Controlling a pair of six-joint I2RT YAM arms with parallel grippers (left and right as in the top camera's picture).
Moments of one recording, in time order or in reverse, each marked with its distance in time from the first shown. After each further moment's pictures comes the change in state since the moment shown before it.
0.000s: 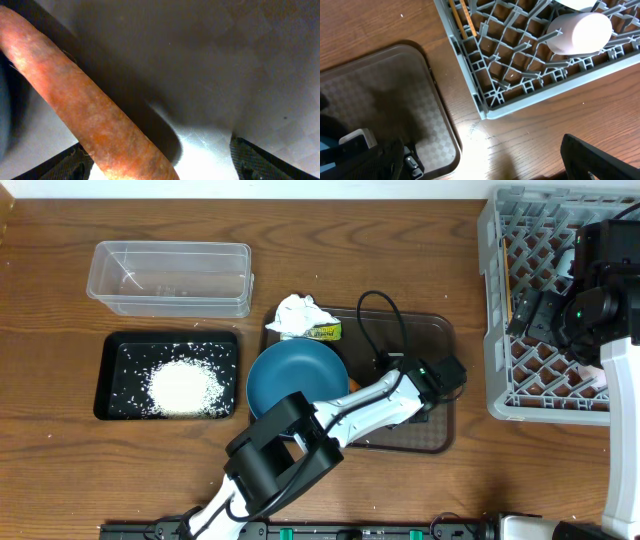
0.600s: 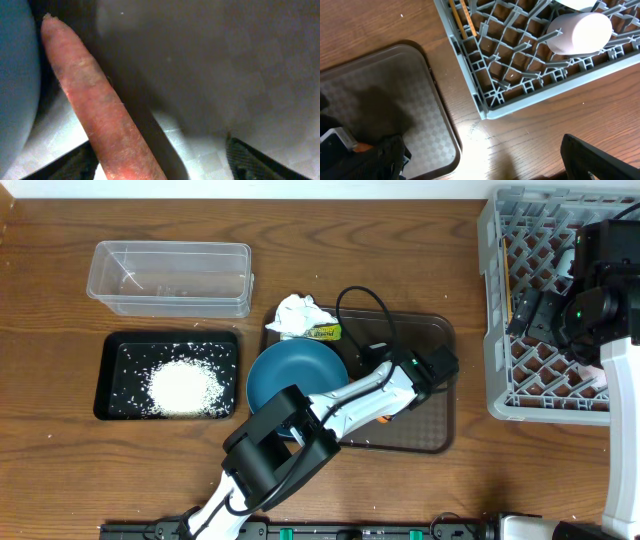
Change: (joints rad) left arm 0.040 0.003 0.000 0.015 -0.045 -0.214; right arm 0.000 0.000 0.000 0.000 0.000 0.000
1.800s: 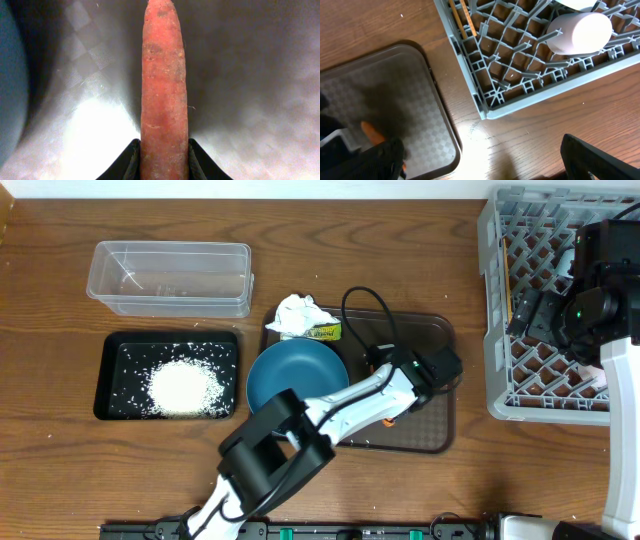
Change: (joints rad) left arm -0.011 -0.055 -0.005 0.004 0.037 0.104; right arm 0.000 0.000 0.000 0.000 0.000 0.000
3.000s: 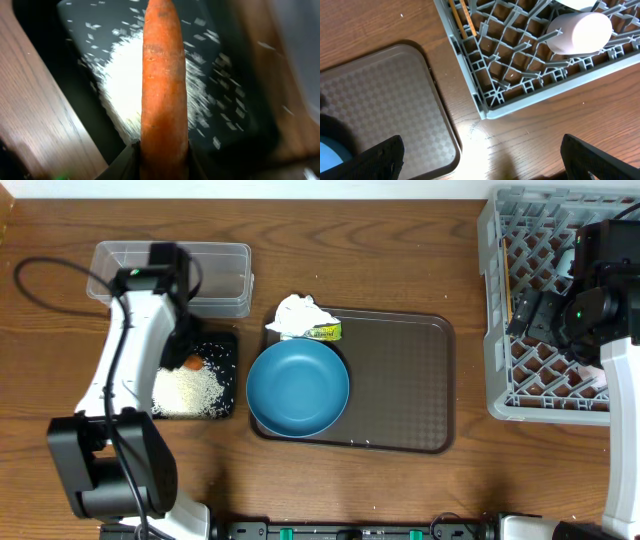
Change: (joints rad) left arm 1.055 -0.349 -0.148 -0.273 -0.047 0.142; right arm 0.000 0.000 0.000 0.000 0.000 0.000
